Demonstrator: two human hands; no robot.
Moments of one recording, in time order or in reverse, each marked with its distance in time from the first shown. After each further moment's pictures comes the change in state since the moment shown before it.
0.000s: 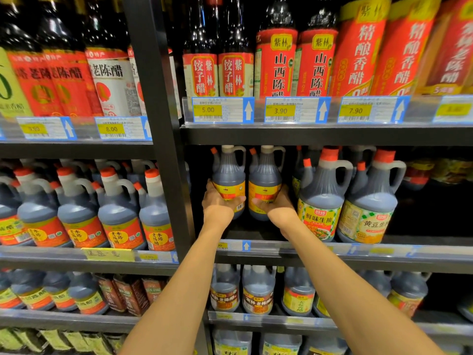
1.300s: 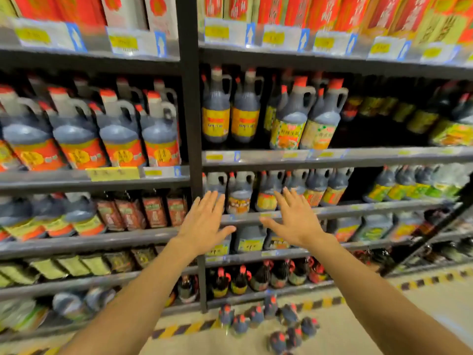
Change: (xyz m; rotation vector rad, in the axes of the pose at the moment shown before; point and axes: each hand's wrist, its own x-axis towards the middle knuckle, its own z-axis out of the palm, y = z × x) left_hand -0.195 -0.144 -0.107 0.824 -0.607 0.759; right_hand -0.268 0.059 -0.047 -1.073 -0.273 -0.007
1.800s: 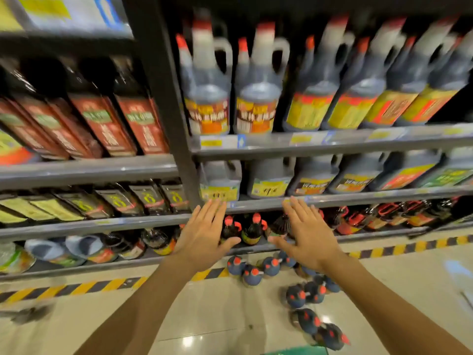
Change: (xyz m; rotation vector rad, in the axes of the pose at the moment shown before) left_hand -0.019 -0.020 0.306 -0.090 -0.190 -0.070; right_hand 0.031 0.062 0.310 0.071 -0.168 -0.092
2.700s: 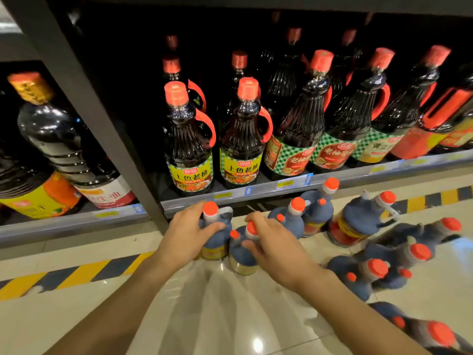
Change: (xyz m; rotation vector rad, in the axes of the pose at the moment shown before) left_hand 0.099 -0.058 0.527 -0.604 0.194 -0.047; right_hand 0.100 0.092 0.528 0.364 0.158 -0.076
